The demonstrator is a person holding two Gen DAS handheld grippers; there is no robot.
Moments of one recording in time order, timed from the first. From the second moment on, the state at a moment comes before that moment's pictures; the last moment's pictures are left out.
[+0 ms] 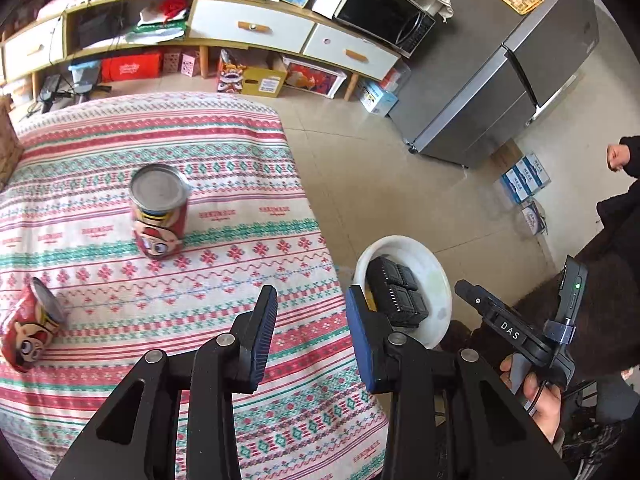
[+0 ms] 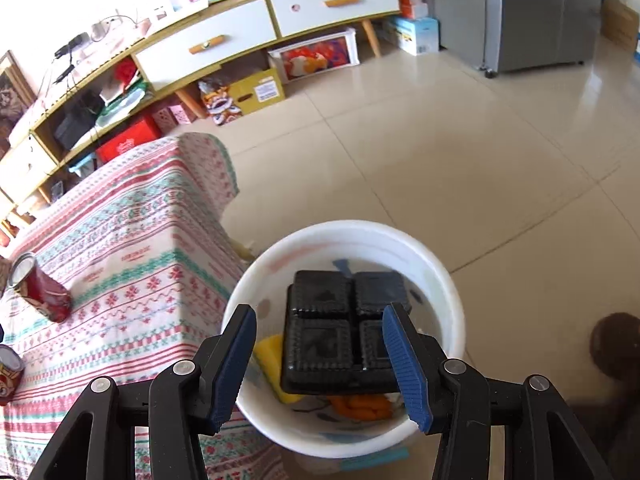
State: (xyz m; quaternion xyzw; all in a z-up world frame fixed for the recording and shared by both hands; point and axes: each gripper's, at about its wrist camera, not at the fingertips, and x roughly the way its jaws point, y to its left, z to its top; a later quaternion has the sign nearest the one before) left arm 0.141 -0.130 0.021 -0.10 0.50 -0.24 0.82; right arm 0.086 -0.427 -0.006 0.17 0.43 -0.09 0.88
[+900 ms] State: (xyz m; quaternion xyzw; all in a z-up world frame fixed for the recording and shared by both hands) left arm 0.173 0.056 -0.035 0.01 0.56 -0.13 0.82; right arm 0.074 -0.207 -0.009 0.18 0.47 0.21 0.84
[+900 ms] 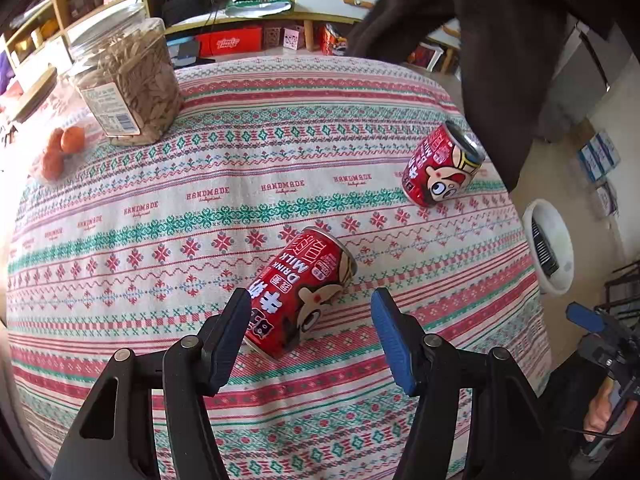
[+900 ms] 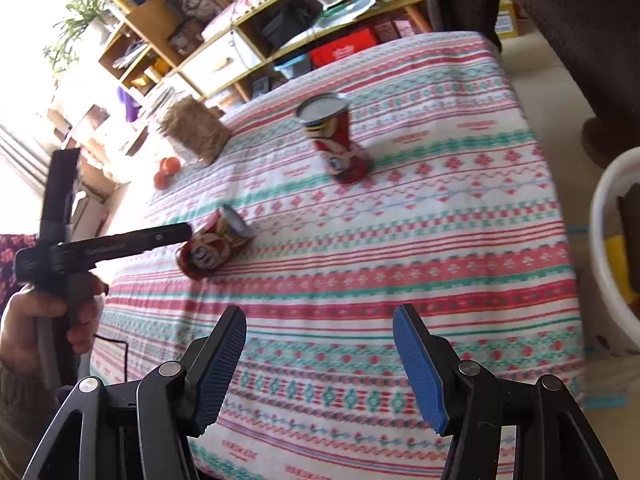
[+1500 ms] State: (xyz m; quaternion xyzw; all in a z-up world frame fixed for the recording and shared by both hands) left arm 0.199 0.041 -0.088 0.08 0.59 -0.14 0.79; right arm 0.193 -0.160 -0.034 0.14 0.47 0.14 0.86
